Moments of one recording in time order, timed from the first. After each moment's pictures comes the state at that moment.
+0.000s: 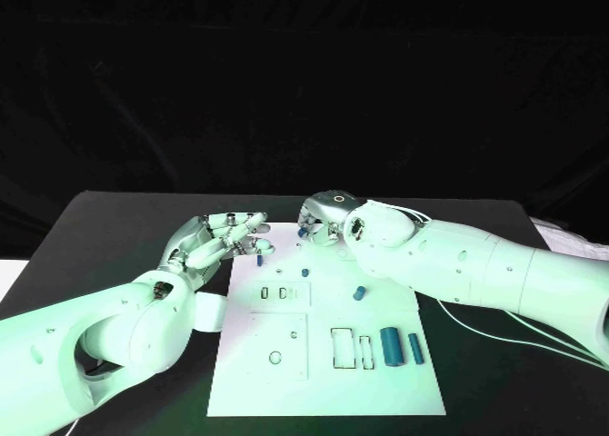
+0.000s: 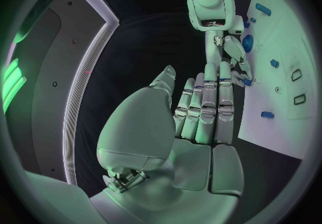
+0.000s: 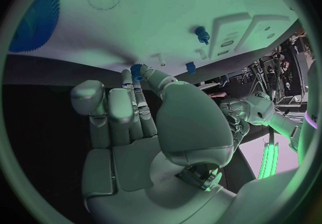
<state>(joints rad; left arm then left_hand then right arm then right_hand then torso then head) 1.15 -0.91 -0.01 1.80 -0.02 -0.48 0.45 1.40 -0.02 0.07 0.15 0.11 0.97 0.21 0.13 0.07 1.09 0.14 0.13 0.08 1.20 0.08 0.24 0.23 0.17 1.05 0.19 0.35 0.14 1.23 -0.51 -0.03 1.17 -1.71 -0.30 -0.15 1.25 -0.12 0.44 -0.03 0.10 1.03 0.16 0.07 0.07 1.12 0.10 0.06 0.06 1.47 0.01 1.14 0.94 0.13 1.28 0.10 1.14 0.81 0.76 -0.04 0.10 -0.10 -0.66</state>
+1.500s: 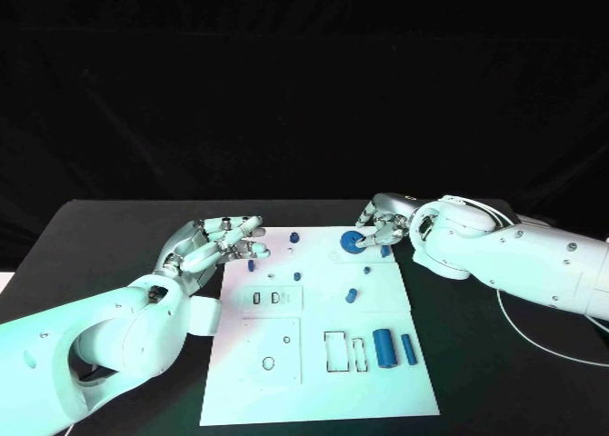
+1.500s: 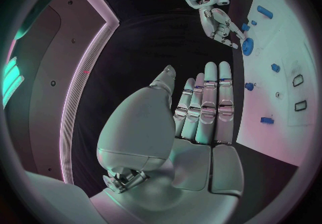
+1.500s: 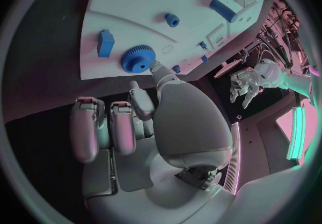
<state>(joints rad) 1.15 -0.92 -0.01 1.79 0.00 -0.46 0.45 1.40 -0.02 0.07 0.15 0.11 0.97 0.21 0.13 0.07 1.09 0.14 0.13 0.08 1.20 0.08 0.24 0.24 0.17 1.05 0.19 0.35 0.14 1.25 -0.84 -0.01 1.41 -1.42 -0.20 -0.28 1.31 -0.11 0.13 0.11 0.18 0.96 0.14 0.07 0.07 1.38 0.05 1.18 1.20 1.47 -0.03 1.50 1.31 0.07 1.46 0.08 1.45 1.30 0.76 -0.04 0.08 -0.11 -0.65</state>
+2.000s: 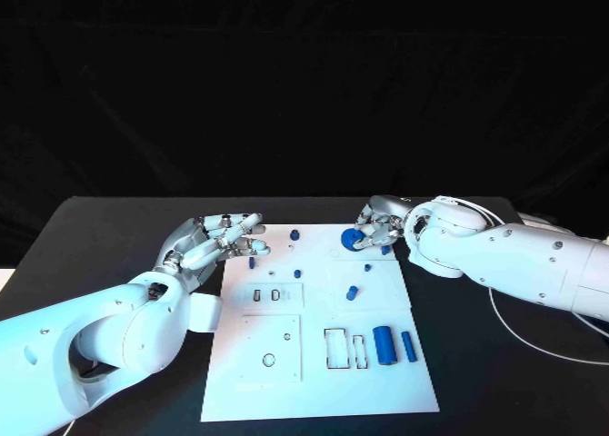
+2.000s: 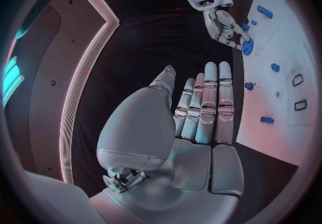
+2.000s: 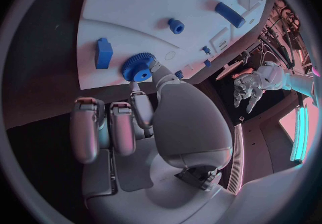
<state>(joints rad) 1.15 -0.92 -0.01 1.79 0.00 -0.46 0.45 1.40 -0.02 0.07 0.15 0.11 0.97 0.21 0.13 0.07 1.09 0.14 0.13 0.08 1.20 0.08 0.24 0.24 0.17 1.05 0.19 0.35 0.14 1.24 -0.81 -0.01 1.37 -1.41 -0.19 -0.28 1.33 -0.09 0.13 0.11 0.18 0.97 0.14 0.07 0.07 1.41 0.05 1.25 1.29 1.47 -0.03 1.51 1.31 0.07 1.46 0.08 1.46 1.31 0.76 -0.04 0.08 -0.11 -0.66</state>
